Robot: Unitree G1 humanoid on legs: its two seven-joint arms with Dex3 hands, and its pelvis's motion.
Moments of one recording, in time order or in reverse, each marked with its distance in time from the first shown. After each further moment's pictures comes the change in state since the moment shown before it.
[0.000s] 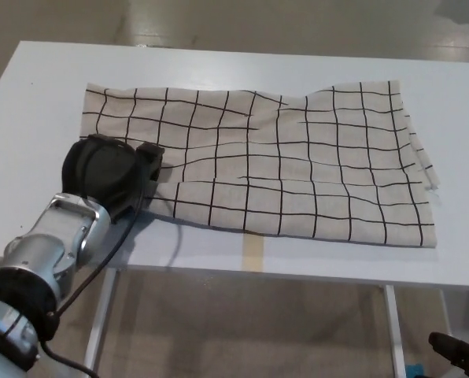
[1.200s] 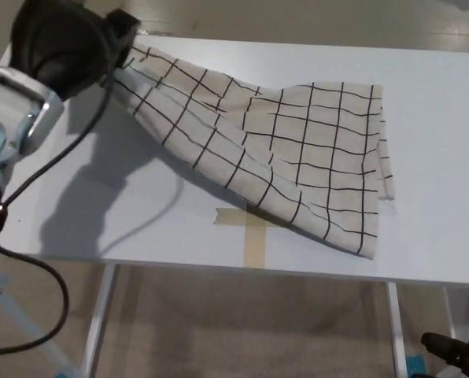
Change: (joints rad) left_arm -0.337 0.172 -0.111 0.060 0.072 -0.166 0.199; right_arm -0.010 -0.005 0.005 0.007 -0.024 -0.020 -0.005
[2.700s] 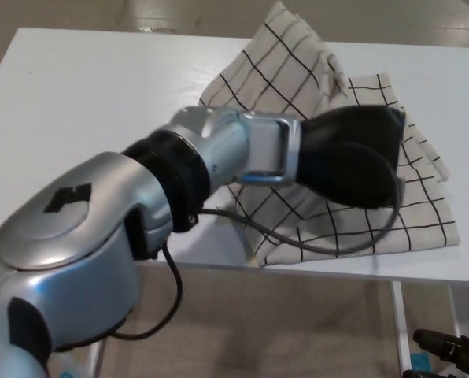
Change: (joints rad) left_arm -0.212 -0.433 -0.500 -0.121 0.337 -0.234 0.170; right_arm -0.013 0.005 -0.002 -0.001 0.014 -0.014 0.032
